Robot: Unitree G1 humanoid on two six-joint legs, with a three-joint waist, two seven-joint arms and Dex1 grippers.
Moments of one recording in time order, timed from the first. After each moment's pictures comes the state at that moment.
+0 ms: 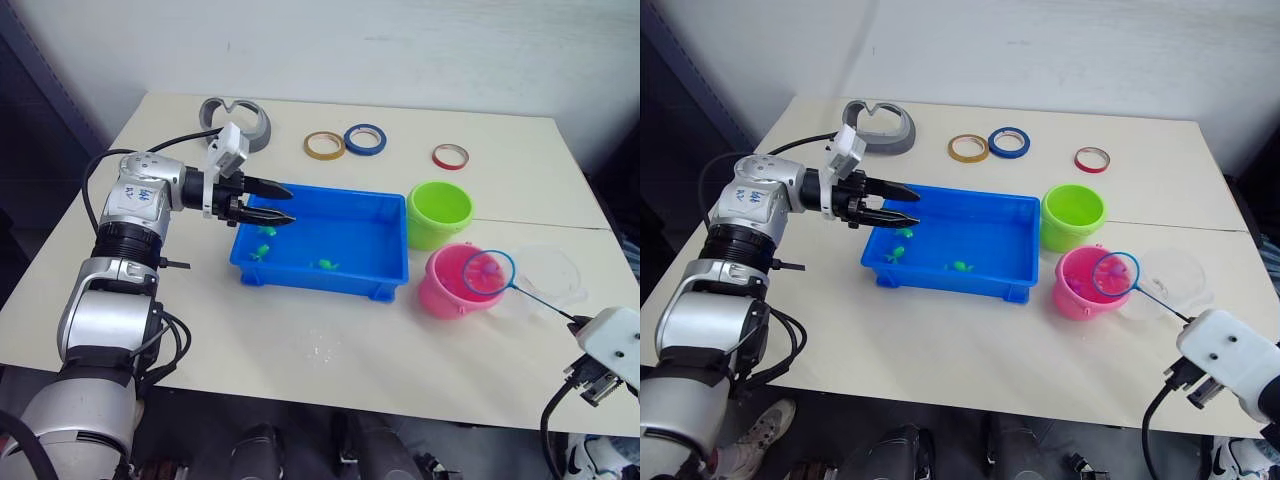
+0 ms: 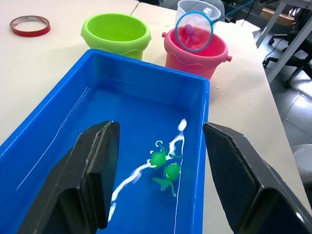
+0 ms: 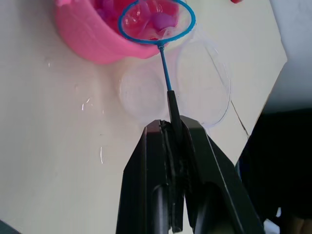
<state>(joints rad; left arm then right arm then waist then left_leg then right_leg) -1.17 0.57 -0.11 0.88 -0.20 0.19 -1.44 0.75 -0.87 -0.81 -0.96 0.08 0.56 0.64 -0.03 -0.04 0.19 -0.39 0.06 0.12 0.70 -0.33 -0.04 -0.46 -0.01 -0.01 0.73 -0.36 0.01</state>
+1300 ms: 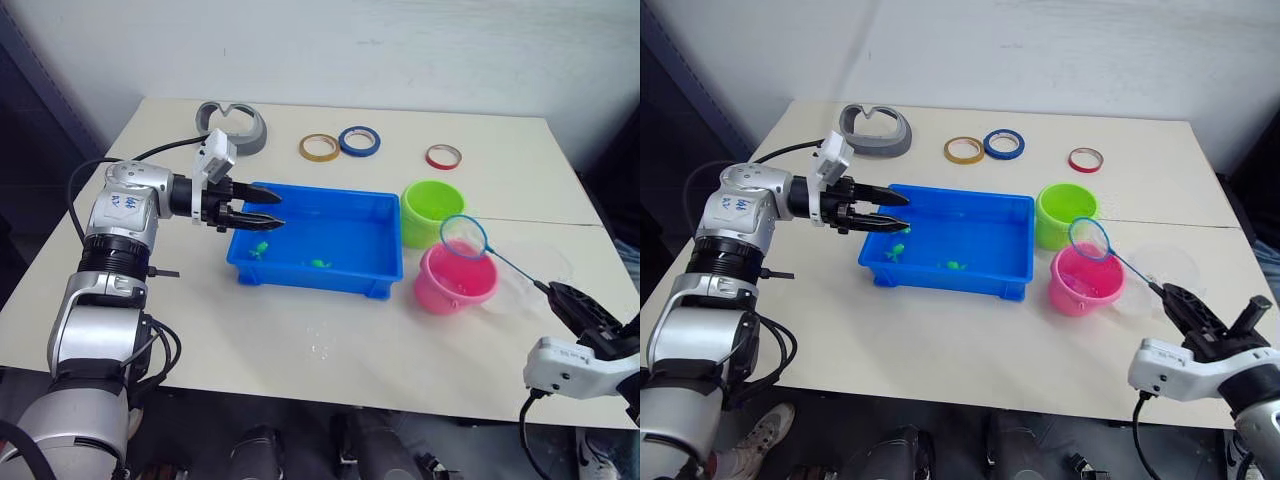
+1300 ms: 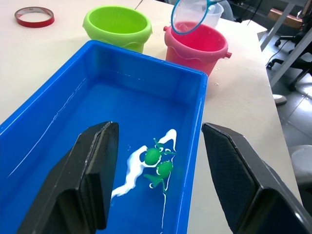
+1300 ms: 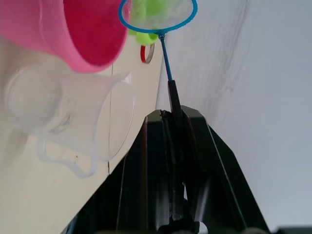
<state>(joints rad) -1.09 0.61 -0.07 0.76 -0.20 0.27 -1.42 0.57 -0.69 -0.64 -0.81 -0.59 -0.16 0.52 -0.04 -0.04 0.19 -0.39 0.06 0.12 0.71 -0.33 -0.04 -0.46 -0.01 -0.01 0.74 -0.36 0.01</state>
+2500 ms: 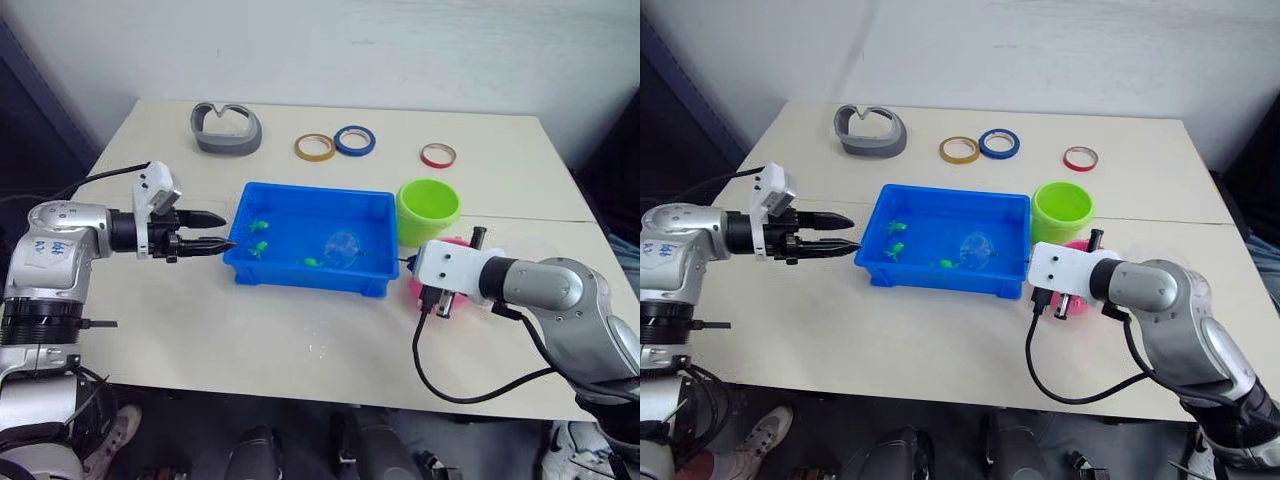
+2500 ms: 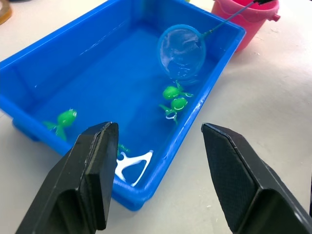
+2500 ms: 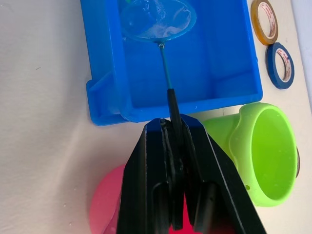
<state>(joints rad) -0.68 0.85 0.07 0.24 -0.29 0.56 -1.23 -0.39 -0.85 0.17 -0.58 -0.19 0.63 0.94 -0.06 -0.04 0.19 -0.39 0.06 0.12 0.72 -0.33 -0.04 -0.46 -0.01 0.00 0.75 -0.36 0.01</state>
